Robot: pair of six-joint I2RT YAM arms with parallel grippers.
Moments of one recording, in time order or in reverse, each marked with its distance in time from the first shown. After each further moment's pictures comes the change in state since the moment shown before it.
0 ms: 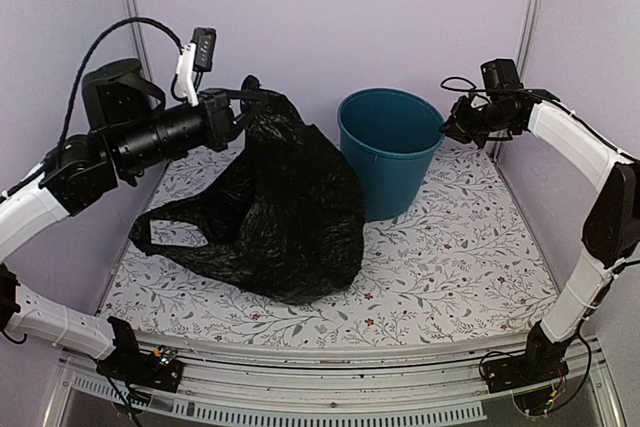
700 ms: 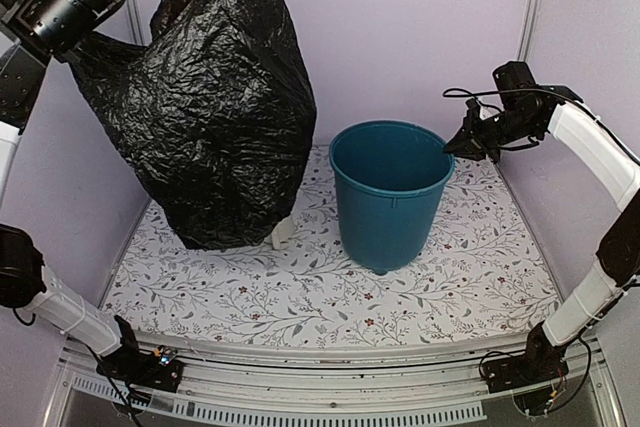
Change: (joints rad) left arm 0.001 0.236 0.819 -0.005 0.067 0.233; right arm 0.004 -0.148 -0.042 -0.297 -0.187 -0.191
